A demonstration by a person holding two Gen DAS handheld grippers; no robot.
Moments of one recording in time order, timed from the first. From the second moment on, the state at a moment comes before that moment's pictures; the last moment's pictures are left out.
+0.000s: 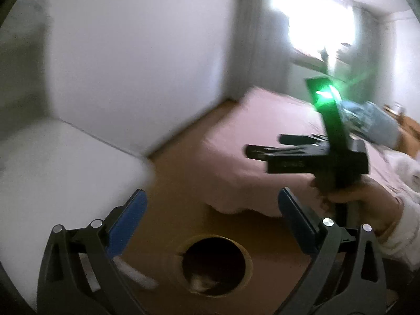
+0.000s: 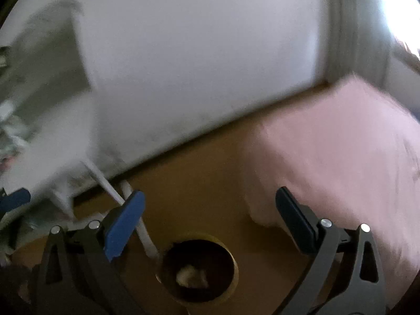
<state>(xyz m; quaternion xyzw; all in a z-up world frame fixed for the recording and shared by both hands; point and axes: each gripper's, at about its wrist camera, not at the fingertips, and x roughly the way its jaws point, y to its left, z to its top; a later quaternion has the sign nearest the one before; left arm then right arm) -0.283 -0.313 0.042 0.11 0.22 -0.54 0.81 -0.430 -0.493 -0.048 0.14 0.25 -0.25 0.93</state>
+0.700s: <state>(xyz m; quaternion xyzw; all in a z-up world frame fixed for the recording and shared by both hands) -0.092 0.155 0.054 0.04 0.36 -0.03 0.93 -0.135 -0.206 -0.005 -0.01 0.31 0.09 0.95</state>
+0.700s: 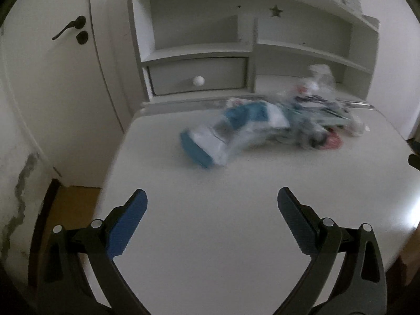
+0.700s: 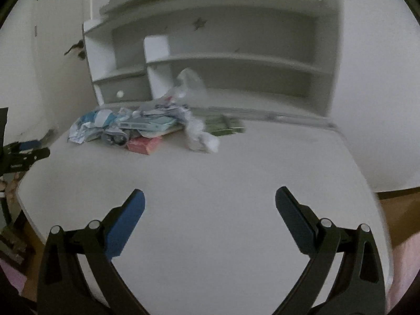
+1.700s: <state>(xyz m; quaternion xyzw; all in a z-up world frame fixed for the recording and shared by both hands) 0.017 0.114 0.046 0.05 0.39 -0.14 0.91 -0.047 -0.199 -0.015 0.01 0.34 0.10 0.93</state>
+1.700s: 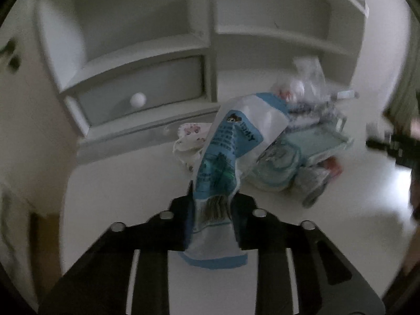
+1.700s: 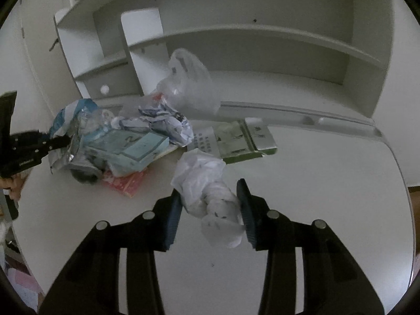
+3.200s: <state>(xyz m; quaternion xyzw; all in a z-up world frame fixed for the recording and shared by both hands) -0.046 0.110 0.041 -0.03 0.31 -0.03 0.95 -0.108 -0.181 -0.009 -0.03 0.24 0.02 0.97</state>
